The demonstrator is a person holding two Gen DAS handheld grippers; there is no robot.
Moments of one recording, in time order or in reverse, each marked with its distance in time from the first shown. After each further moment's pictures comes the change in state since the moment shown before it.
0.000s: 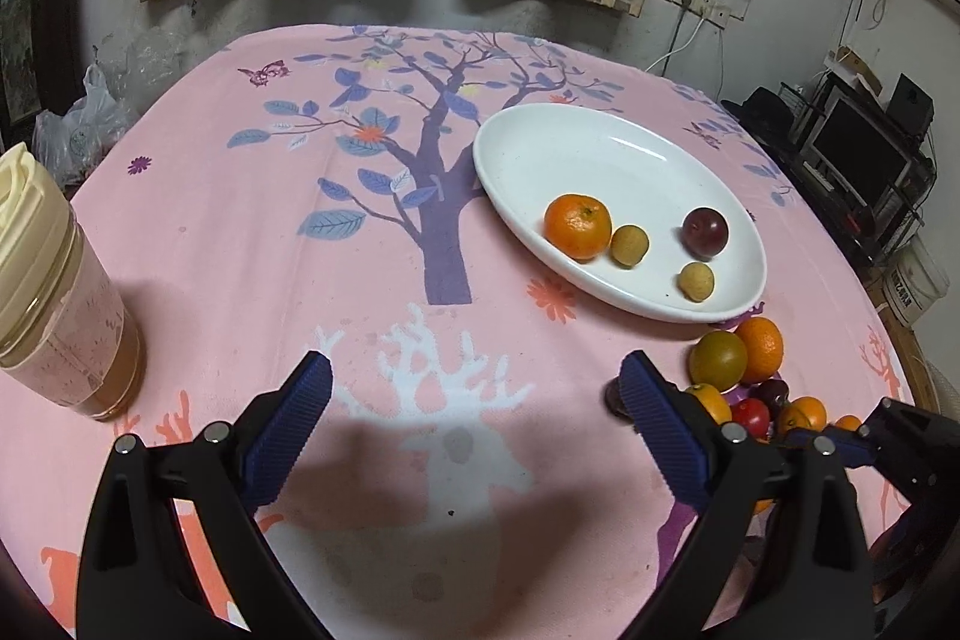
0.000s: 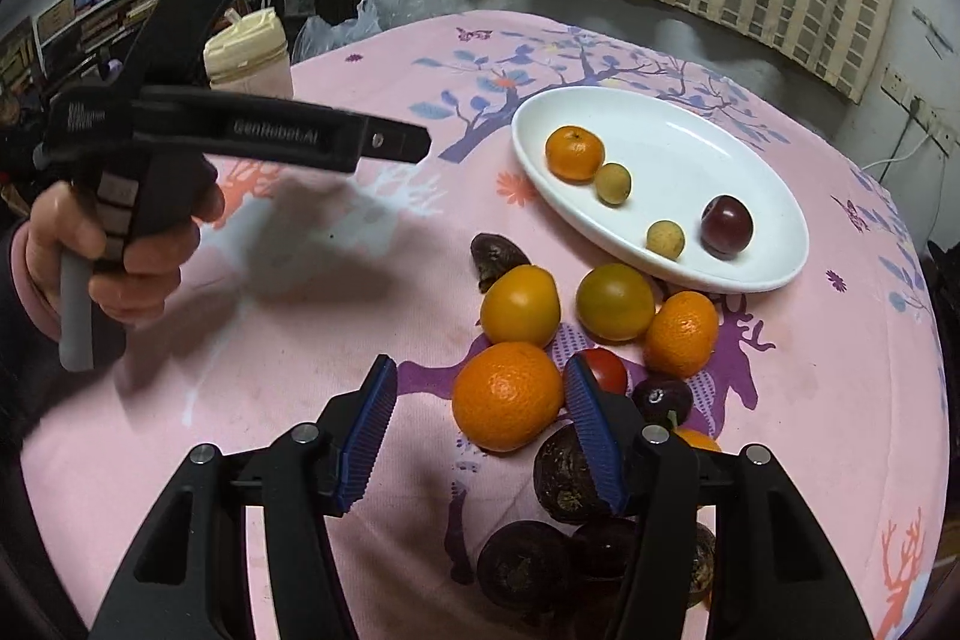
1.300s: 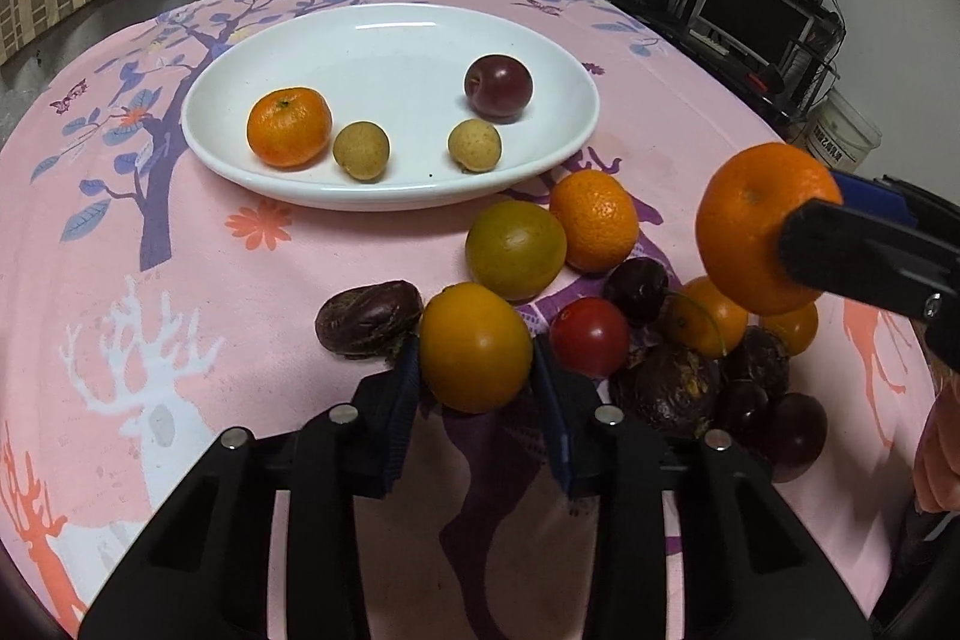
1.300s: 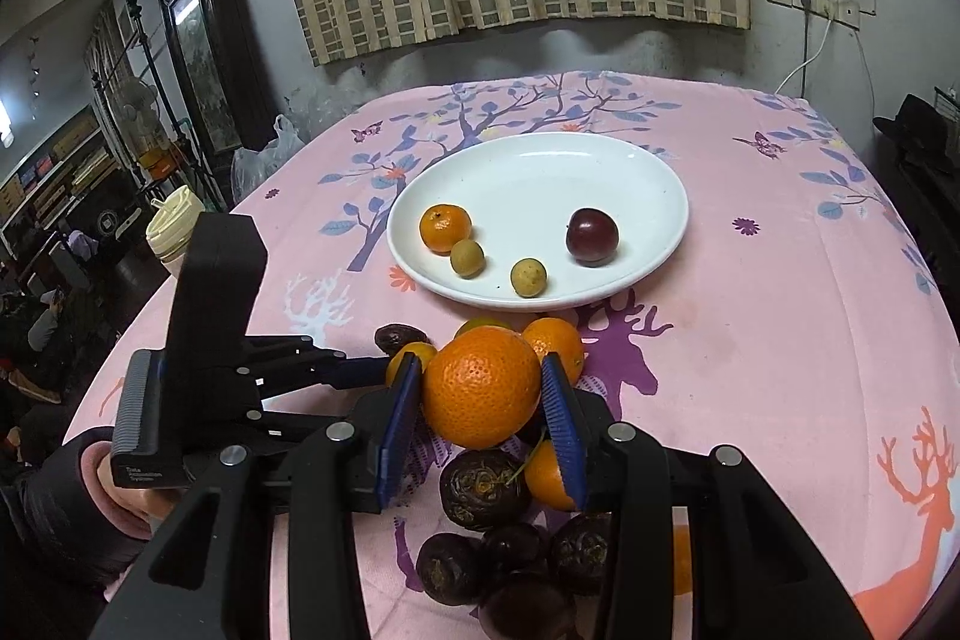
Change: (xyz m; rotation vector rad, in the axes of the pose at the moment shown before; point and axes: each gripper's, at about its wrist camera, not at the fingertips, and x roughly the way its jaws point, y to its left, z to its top) left arm 0.047 -0.108 -0.038 0.275 0.161 -0.196; right arm -0.045 -0.082 -0.008 0.372 -0.151 0.011
